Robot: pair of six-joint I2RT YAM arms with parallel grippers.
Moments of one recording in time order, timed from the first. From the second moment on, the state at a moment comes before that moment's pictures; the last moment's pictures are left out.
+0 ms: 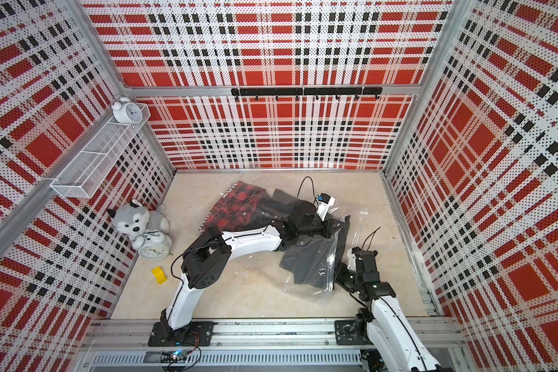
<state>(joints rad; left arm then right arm) -0.96 2.18 1.60 0.29 0.31 -0.63 0.12 0.70 0.18 -0.38 -0.46 0.74</state>
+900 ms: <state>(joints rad) -0.95 2.21 1.62 0.30 0.31 -0.65 0.24 0.66 0.21 -0.32 -0.24 0.86</state>
